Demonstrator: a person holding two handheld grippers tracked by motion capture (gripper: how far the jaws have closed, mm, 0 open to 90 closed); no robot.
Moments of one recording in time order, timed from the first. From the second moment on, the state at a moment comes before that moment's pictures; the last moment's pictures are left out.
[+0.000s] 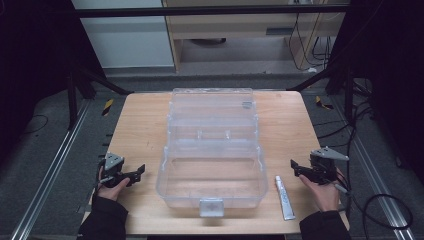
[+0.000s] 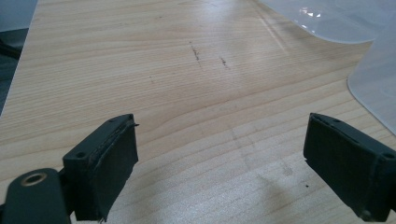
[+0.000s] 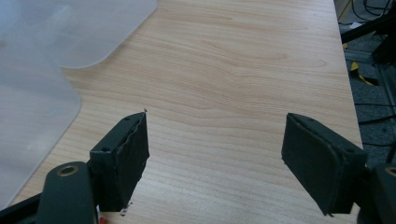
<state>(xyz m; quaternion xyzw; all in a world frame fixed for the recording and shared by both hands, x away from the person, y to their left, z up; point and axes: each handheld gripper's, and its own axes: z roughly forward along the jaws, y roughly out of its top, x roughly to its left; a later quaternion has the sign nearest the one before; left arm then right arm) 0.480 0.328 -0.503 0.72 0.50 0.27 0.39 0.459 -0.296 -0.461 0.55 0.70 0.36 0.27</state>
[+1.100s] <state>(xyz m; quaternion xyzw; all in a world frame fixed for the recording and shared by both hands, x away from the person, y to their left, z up) 0.479 0.328 -0.503 0.72 0.50 0.27 0.39 0.439 -0.252 -0.412 0.55 0.77 0.28 0.16</state>
